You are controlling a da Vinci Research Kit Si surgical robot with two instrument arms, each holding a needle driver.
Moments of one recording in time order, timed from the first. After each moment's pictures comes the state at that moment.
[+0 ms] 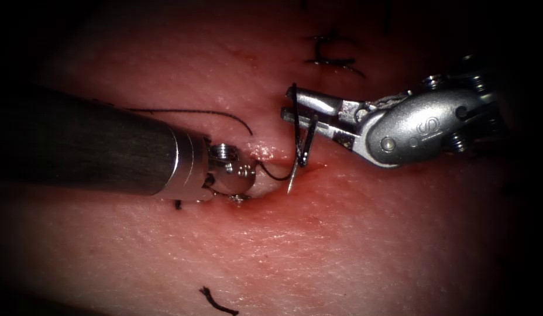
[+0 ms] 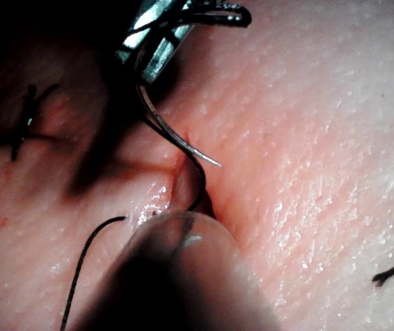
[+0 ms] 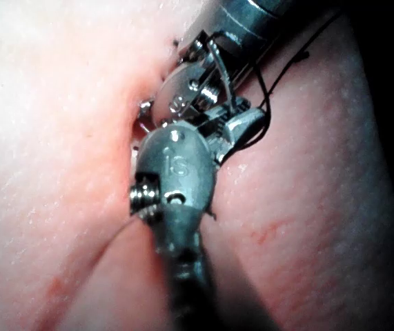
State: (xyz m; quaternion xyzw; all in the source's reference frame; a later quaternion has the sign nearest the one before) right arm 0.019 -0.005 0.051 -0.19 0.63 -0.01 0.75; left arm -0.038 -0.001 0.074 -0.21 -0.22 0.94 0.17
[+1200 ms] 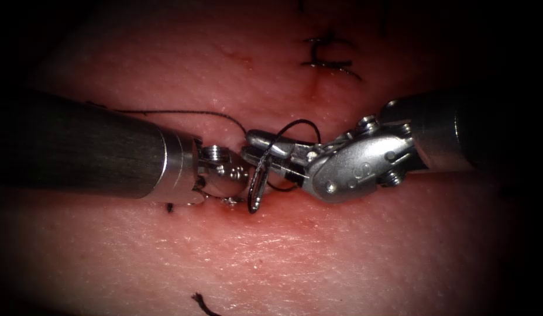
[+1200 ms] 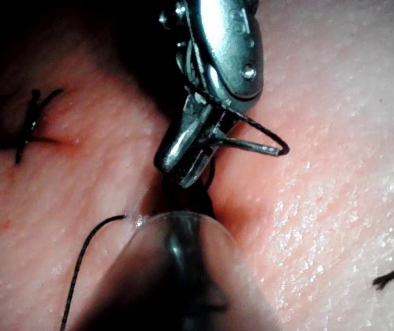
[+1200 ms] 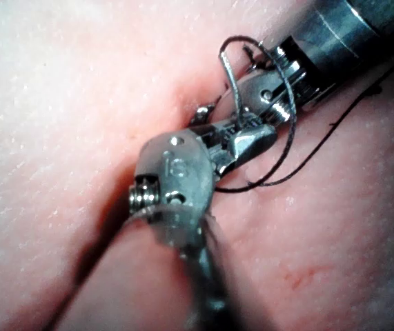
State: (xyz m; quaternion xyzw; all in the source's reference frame) right arm 0.021 -0.010 0.059 -0.23 0.64 -0.05 0.73; left arm -0.038 -0.001 0.072 -0.22 -0.22 0.93 0.17
